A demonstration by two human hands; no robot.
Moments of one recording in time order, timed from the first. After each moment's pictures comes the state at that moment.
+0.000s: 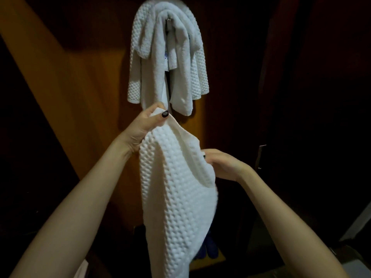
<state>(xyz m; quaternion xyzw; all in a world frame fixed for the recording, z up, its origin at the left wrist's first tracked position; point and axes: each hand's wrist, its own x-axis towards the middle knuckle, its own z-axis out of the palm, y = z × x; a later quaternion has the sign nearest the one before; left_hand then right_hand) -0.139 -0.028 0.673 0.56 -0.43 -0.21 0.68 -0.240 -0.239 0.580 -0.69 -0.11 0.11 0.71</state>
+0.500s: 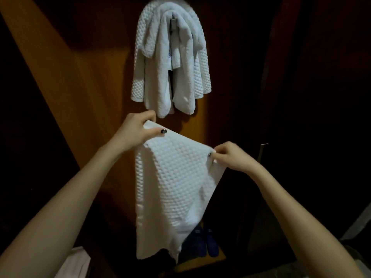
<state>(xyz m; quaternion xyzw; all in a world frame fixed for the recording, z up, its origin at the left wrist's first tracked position) -0.115 0.007 0.659 0.81 -0.43 0.15 0.36 -0.252 -0.252 0.591 -0.93 0.02 -0.12 0.35</state>
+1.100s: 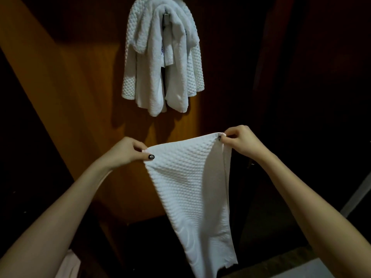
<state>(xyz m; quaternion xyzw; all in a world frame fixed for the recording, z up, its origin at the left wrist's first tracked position) -0.109 0.024 0.613 0.85 -0.33 -0.09 0.40 -0.258 -0.288 0.614 -0.92 0.07 -0.23 0.31</state>
